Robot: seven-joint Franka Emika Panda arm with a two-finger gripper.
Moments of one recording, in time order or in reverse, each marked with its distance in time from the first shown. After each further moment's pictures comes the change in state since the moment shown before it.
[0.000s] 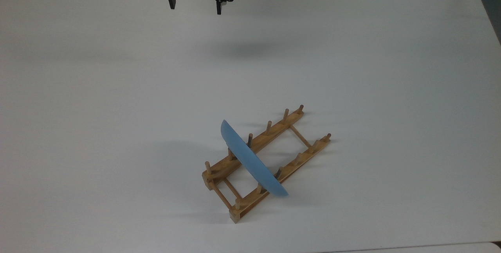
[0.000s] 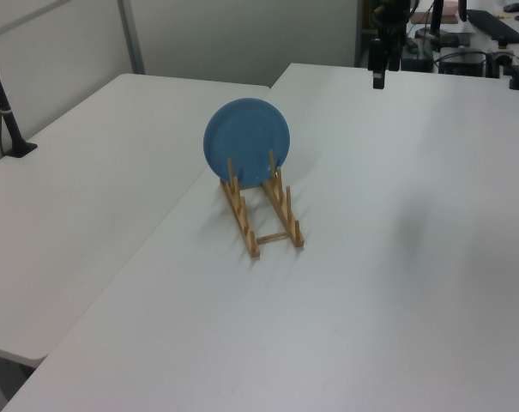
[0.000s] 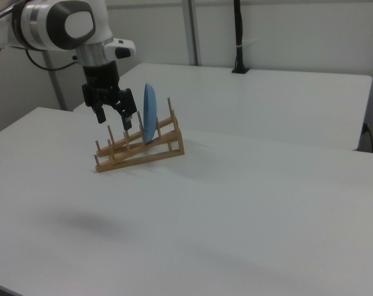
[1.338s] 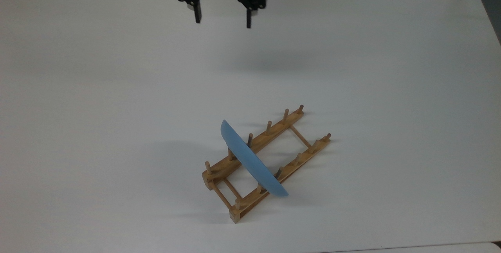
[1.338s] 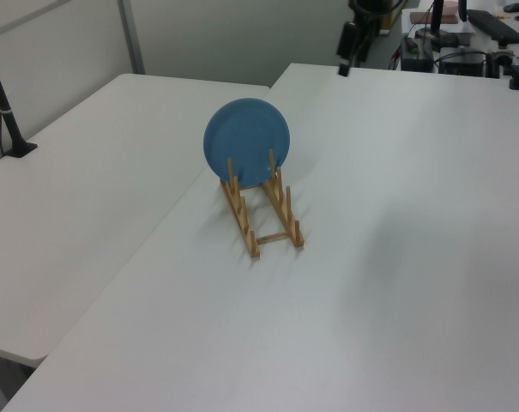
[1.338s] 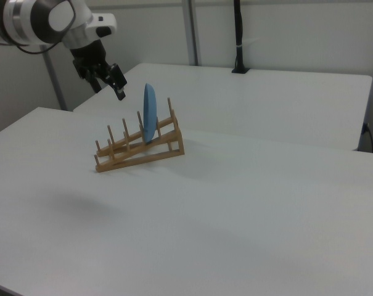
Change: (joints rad) arm 0.085 0.013 0.011 0.040 -0.002 0.254 0.135
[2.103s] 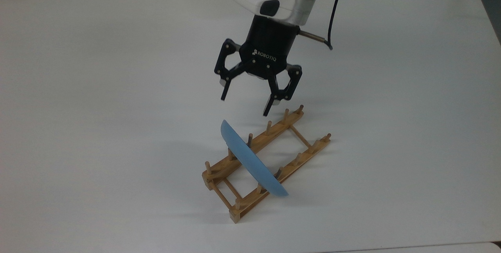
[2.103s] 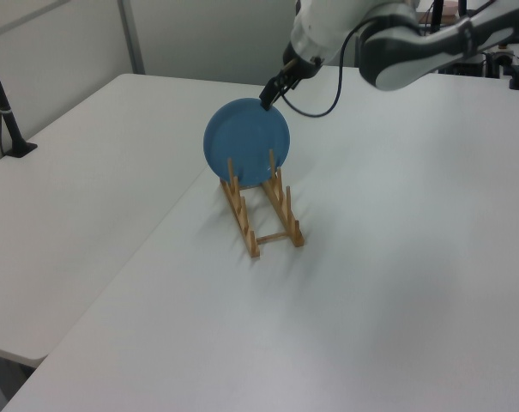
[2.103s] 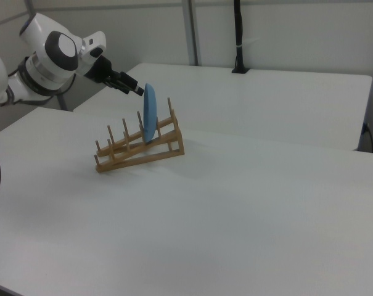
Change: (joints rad) arm 0.118 0.257 0.003 0.041 -0.631 0.439 0.564
